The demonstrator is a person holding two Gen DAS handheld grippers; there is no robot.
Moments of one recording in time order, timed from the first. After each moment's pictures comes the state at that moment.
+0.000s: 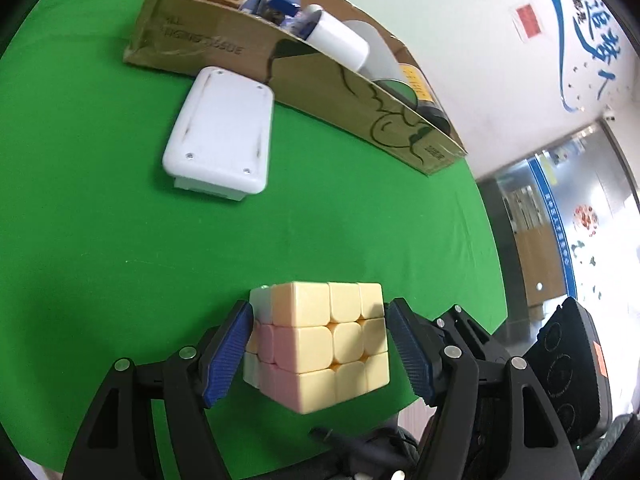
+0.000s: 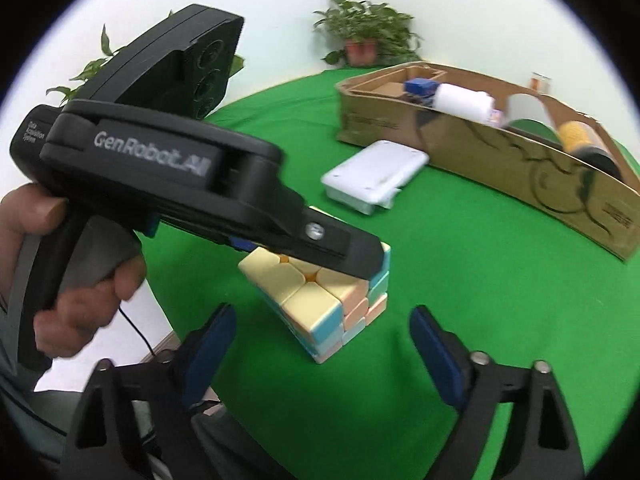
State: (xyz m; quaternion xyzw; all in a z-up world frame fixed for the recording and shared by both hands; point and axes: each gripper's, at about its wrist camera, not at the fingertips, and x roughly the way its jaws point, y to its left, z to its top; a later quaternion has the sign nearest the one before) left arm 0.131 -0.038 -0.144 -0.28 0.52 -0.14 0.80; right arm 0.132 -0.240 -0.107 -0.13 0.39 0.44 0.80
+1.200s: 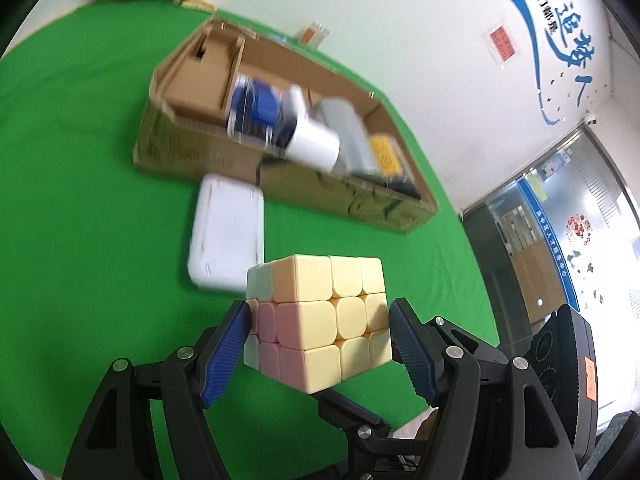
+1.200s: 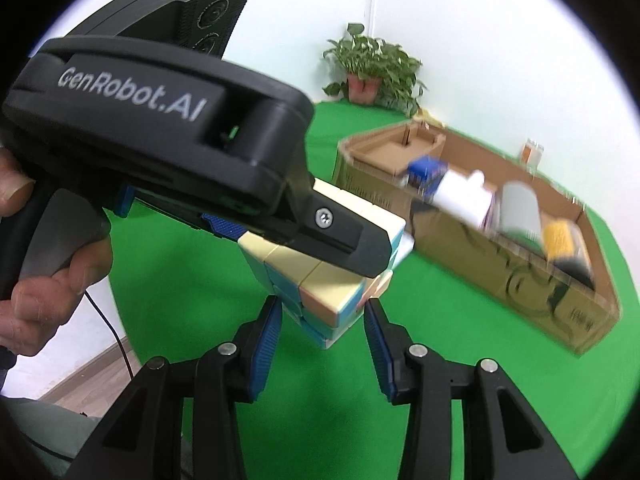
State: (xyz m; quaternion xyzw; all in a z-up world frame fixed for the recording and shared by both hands) left arm 0.131 0.011 -0.068 -0.27 0.44 -0.14 0.85; right arm 0.153 -0.192 -0.062 -0.21 0.30 0.42 0.83
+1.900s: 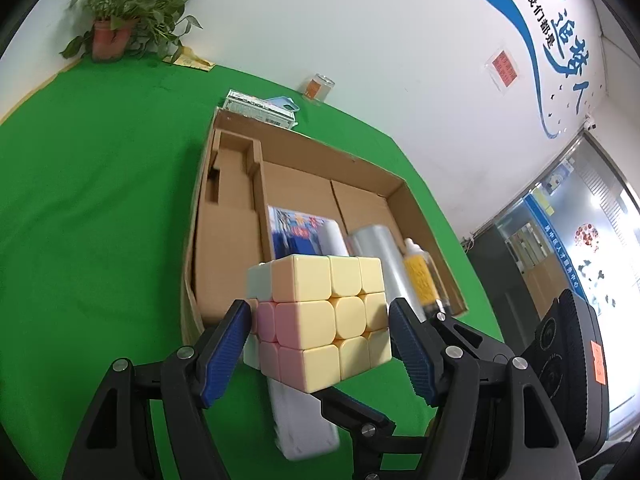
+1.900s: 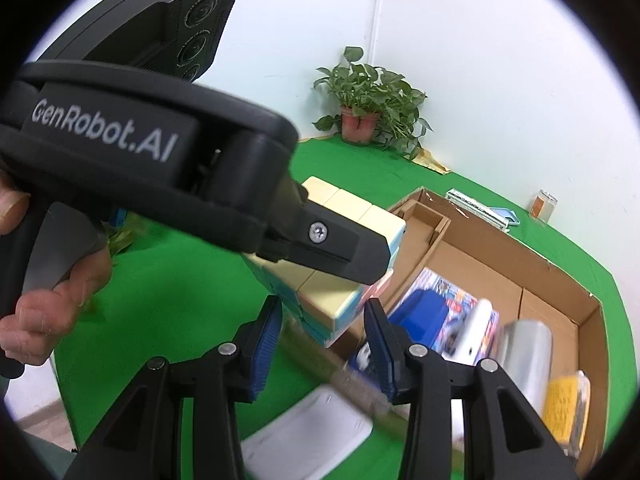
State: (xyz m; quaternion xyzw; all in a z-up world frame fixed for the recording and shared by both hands) left arm 0.262 0.121 0.009 -0.23 0.41 -0.13 0.87; right arm 0.284 -0.086 -0.017 -0.21 0.27 0.43 0.84
